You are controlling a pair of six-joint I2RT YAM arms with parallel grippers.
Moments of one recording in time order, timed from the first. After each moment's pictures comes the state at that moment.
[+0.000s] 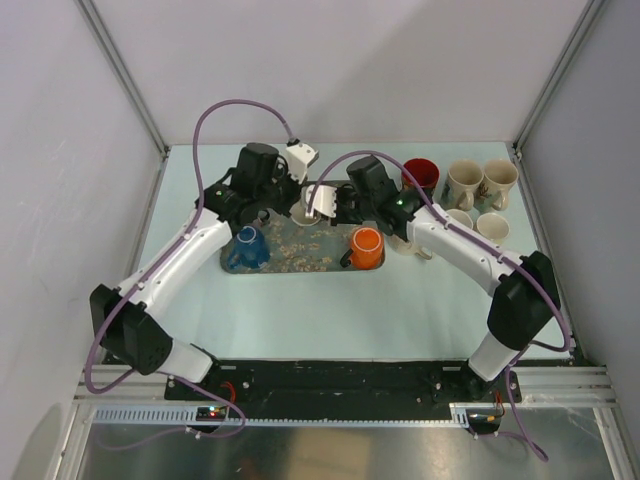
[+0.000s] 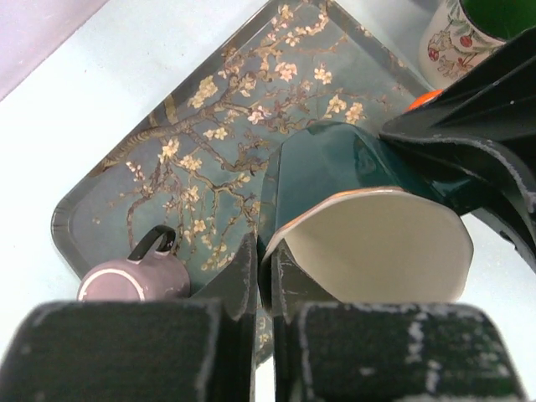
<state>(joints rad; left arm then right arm) -0.53 1.44 1.40 -0.55 0.08 0.21 0.71 1.66 1.46 -0.44 -0.20 -0.93</state>
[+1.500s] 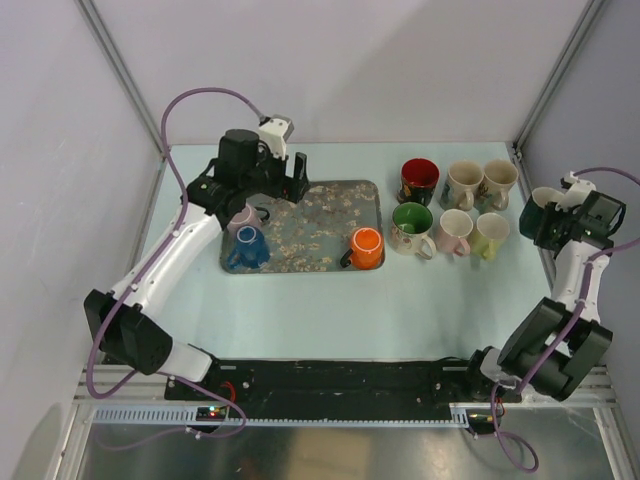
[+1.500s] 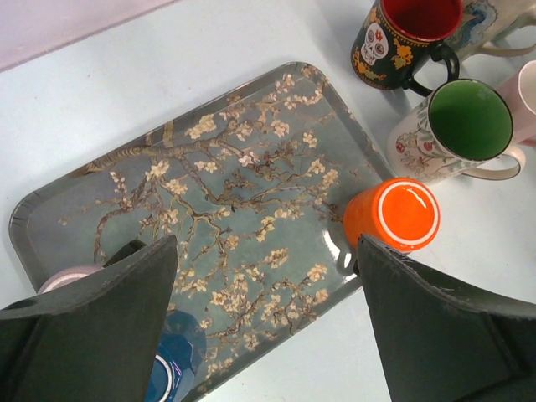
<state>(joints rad) -0.44 1.44 1.46 -0.49 0.14 -0.05 -0.59 1.29 1.03 -0.47 -0.30 -0.24</state>
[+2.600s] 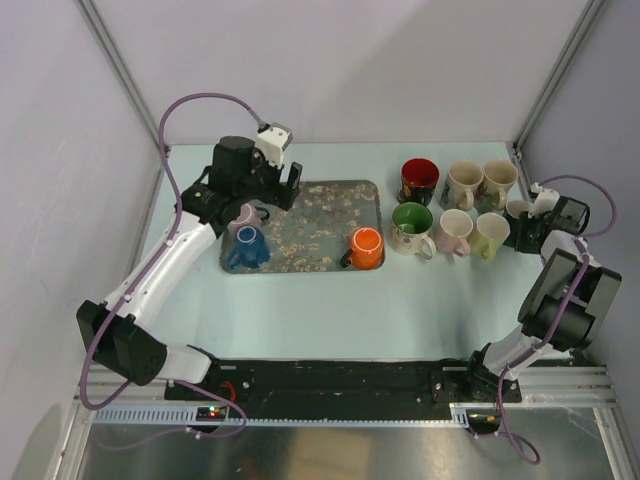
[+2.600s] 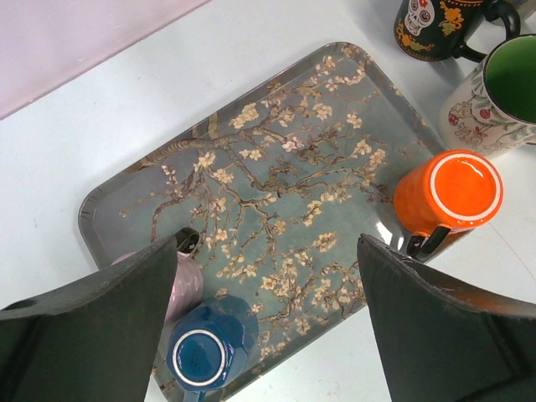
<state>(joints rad) -0.43 1.38 1.39 -0.49 0.07 0.11 -0.52 1.62 0.97 -0.21 -0.28 -0.33</state>
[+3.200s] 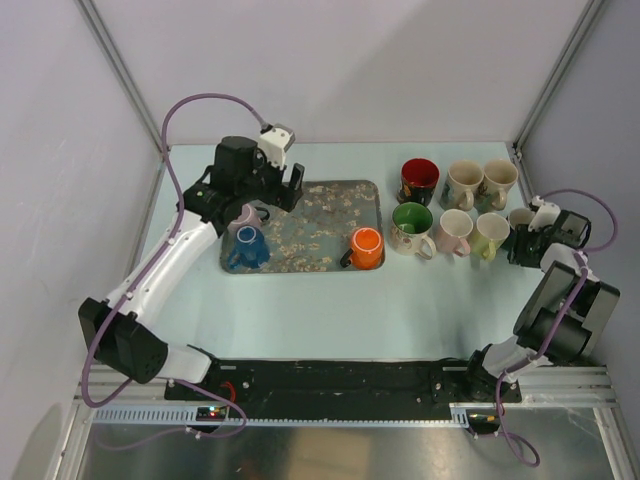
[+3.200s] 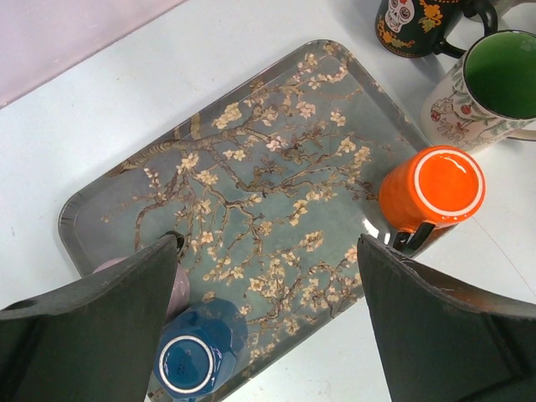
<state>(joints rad) -0.43 1.39 1.39 -0.49 0.12 0.10 -0.56 1.53 0.84 -0.21 -0.30 -0.33</state>
